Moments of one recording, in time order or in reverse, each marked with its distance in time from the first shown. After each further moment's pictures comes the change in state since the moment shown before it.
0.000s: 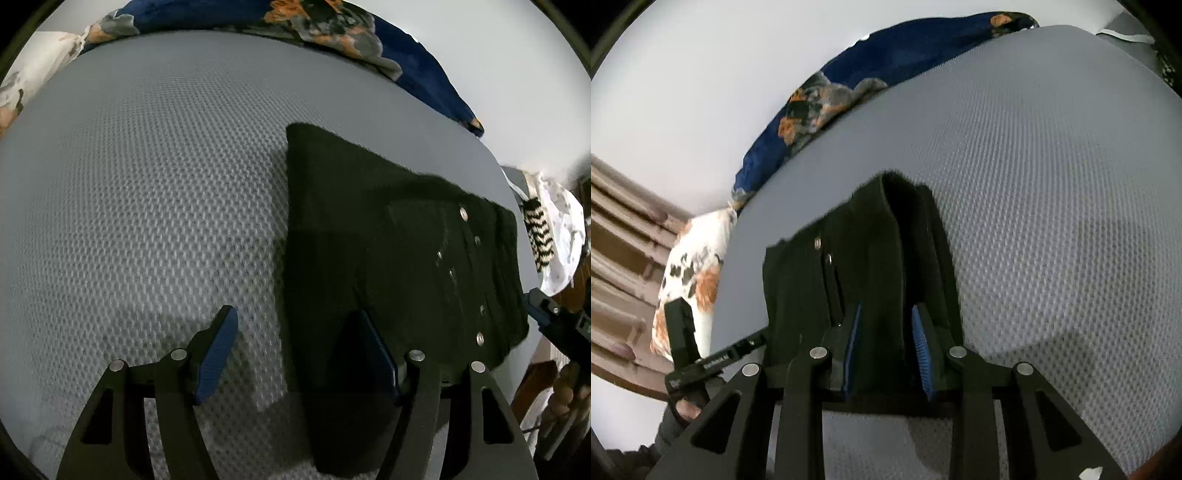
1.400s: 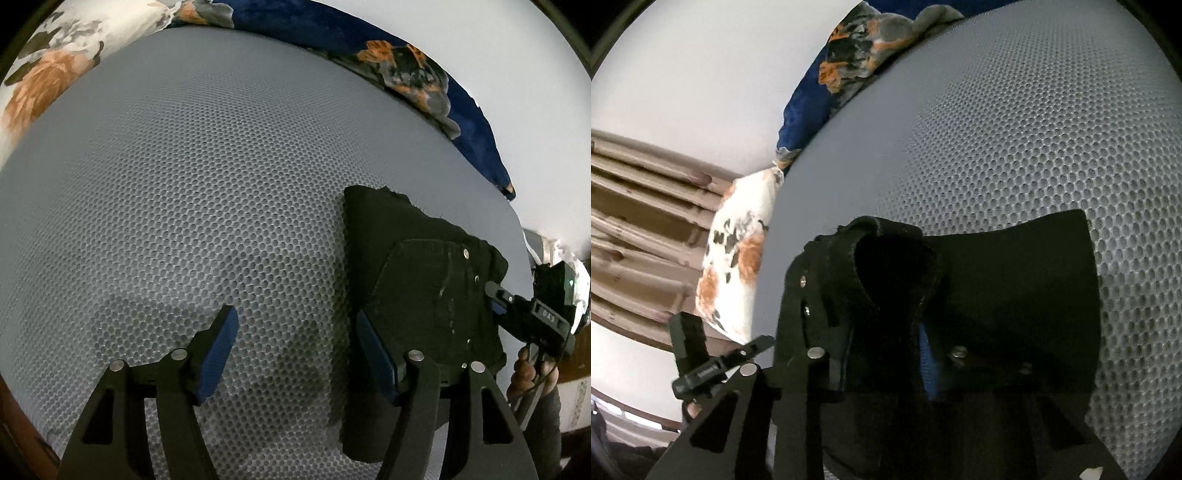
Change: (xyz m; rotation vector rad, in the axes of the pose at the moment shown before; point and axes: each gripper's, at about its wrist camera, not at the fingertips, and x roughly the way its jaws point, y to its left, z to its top) left arm -0.037 0.073 0.019 -0.219 -0.068 0.048; right arm 0.119 0.022 0.063 -0.064 0.217 0.282
